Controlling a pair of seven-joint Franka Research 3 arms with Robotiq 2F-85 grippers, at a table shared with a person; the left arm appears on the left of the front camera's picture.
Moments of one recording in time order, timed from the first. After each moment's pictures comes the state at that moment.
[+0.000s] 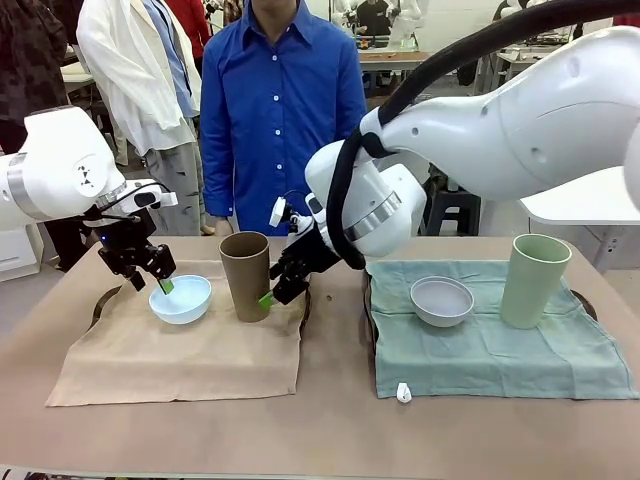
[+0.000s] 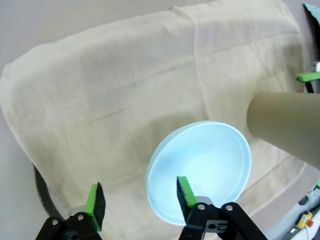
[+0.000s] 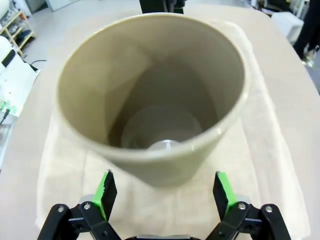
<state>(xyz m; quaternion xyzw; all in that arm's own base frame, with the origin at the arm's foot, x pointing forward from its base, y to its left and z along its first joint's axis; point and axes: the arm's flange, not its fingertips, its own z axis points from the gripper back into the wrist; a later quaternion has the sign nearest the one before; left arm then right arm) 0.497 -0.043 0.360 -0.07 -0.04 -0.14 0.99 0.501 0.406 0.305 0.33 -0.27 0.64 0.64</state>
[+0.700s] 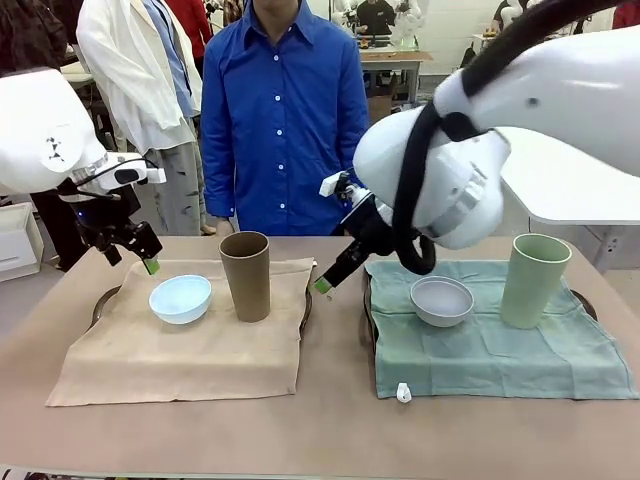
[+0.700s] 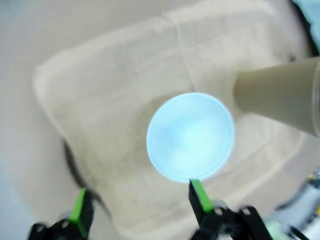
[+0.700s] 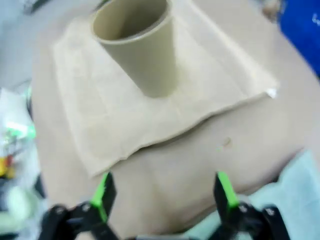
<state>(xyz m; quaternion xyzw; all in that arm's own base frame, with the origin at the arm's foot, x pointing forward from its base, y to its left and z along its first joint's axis) 0.469 -0.047 0.430 -0.02 -0.07 -0.19 0.98 0.424 0.300 0.396 0.22 -0.21 0.46 0.83</state>
